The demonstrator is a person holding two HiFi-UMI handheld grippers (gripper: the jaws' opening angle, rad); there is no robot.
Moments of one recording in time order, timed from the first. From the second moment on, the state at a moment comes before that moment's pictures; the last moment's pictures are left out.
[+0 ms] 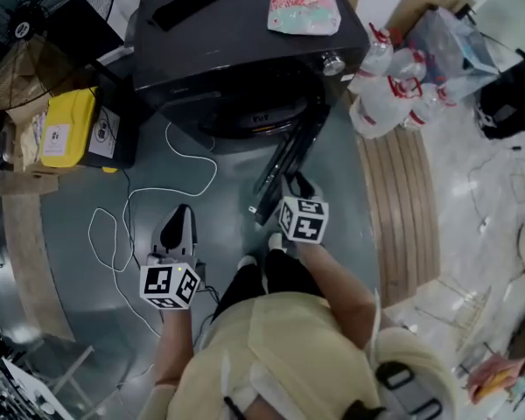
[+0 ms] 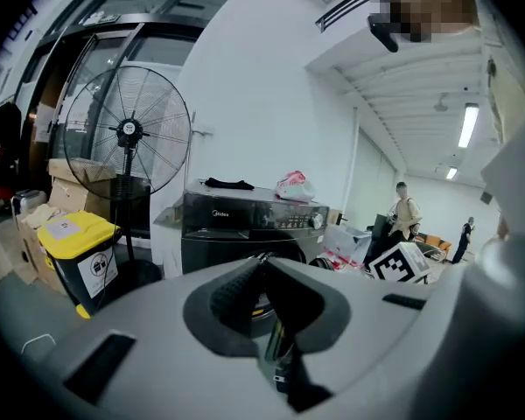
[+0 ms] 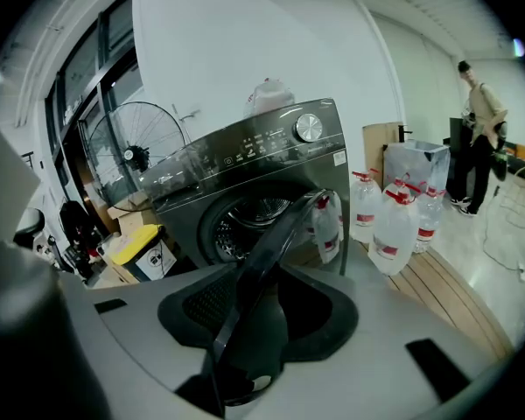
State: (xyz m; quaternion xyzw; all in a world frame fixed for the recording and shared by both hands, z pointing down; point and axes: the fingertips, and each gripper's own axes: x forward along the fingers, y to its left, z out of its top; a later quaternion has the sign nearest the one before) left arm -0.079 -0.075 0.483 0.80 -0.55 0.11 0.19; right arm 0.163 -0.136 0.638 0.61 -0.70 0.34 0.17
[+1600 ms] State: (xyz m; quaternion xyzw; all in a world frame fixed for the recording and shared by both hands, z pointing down) left arm -0.155 -0.197 0.519 0.83 -0.49 0.12 0.23; right arm 0.069 -0.240 0.636 0.66 -0.63 0.37 0.16
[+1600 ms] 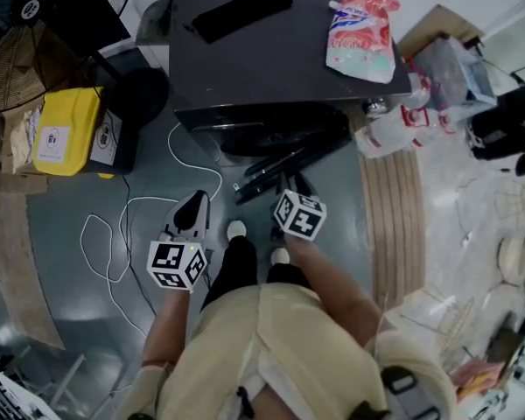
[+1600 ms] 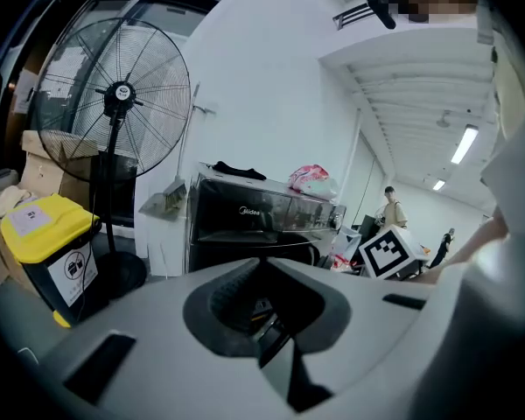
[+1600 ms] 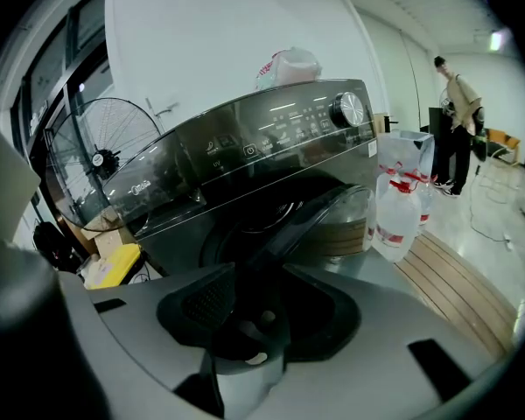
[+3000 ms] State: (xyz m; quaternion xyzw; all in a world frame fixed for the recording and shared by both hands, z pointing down) left arm -0.200 -0.244 0.527 0.83 -0.49 0.12 0.23; right arm 0.034 -0.322 0.637 0.68 -0.63 0.36 0.12
